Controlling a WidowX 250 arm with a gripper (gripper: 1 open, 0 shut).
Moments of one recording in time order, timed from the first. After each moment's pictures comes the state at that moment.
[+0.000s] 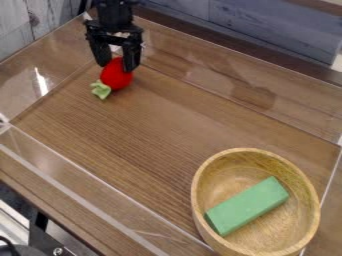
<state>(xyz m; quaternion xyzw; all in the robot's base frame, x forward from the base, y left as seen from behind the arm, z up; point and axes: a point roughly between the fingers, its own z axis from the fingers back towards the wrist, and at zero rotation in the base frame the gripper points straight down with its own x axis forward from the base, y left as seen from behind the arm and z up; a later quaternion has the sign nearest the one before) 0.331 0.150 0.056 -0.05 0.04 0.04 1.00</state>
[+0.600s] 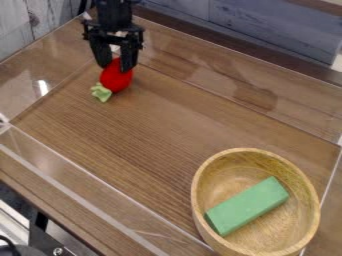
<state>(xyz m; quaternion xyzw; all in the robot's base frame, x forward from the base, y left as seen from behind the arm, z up) 0.324 0.149 0.055 -0.04 0.05 0.07 1.00</state>
